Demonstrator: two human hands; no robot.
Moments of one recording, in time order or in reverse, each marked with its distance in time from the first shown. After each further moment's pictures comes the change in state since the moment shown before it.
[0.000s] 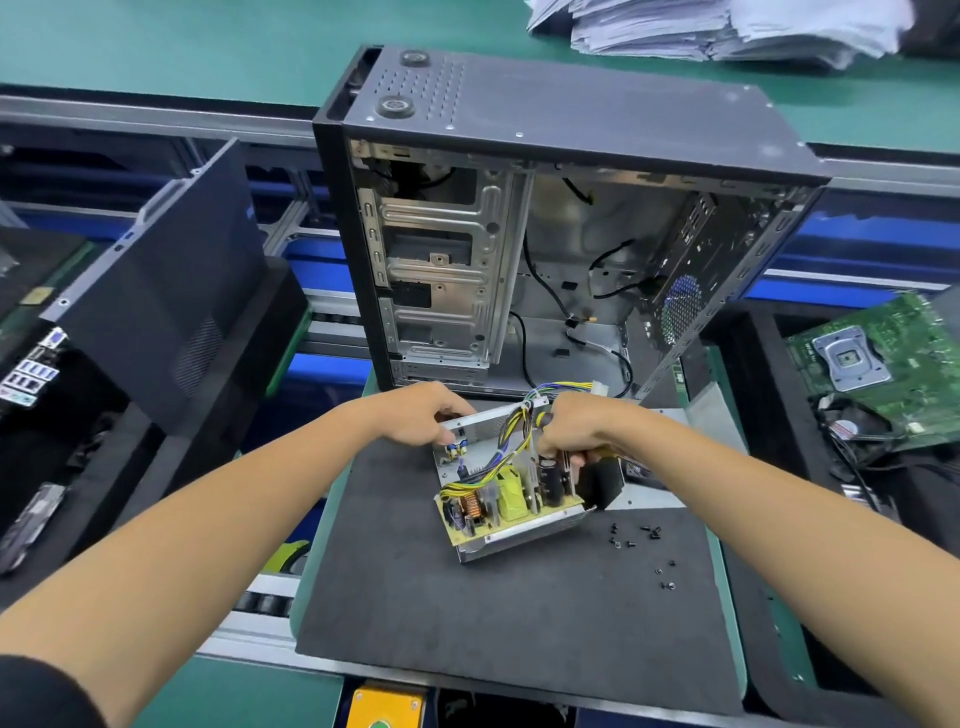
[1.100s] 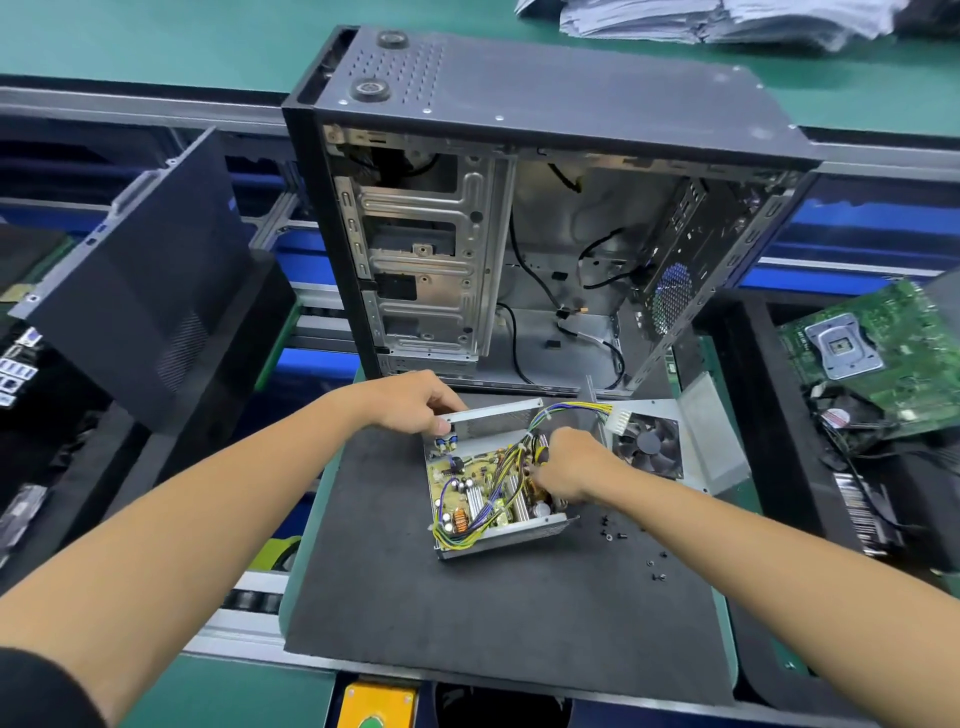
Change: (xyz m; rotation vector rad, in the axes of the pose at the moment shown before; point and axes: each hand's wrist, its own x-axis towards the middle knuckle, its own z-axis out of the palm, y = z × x) left_hand 0.007 0.003 -0.004 -0.060 -0.016 -0.039; right_hand -0.004 0.019 0.051 -0.028 0.182 0.087
